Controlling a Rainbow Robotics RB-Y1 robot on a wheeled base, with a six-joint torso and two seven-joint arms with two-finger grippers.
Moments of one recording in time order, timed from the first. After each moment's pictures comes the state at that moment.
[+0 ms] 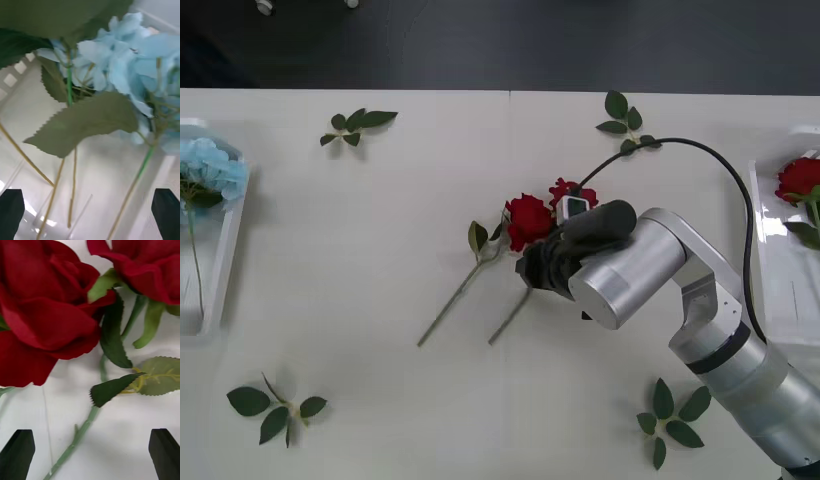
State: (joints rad) right arm -0.39 -0.34 0.55 -1.74 -0.31 1.24 0.76; left arm -0.11 0.55 0.55 -1.63 0.53 1.13 -1.37
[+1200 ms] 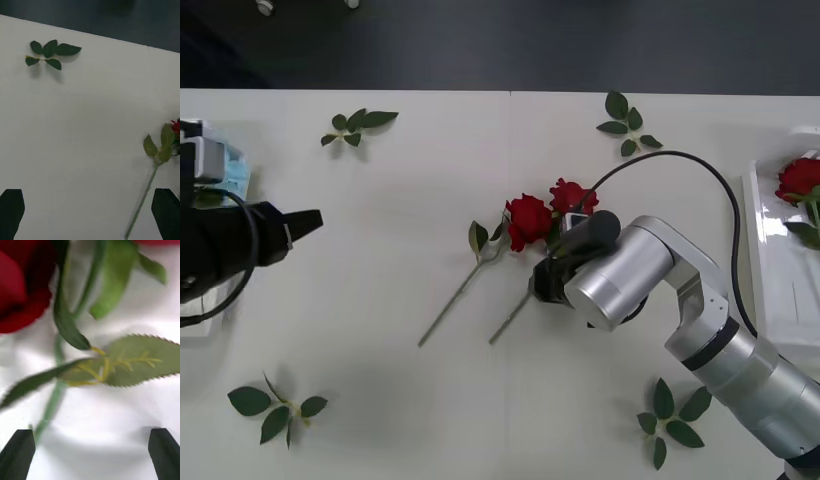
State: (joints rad) right arm -0.43 -0.36 0.60 -1.62 -0.31 1.27 0.76; left arm 0.05 0.34 0.32 -2.33 0.76 1.35 -1.52
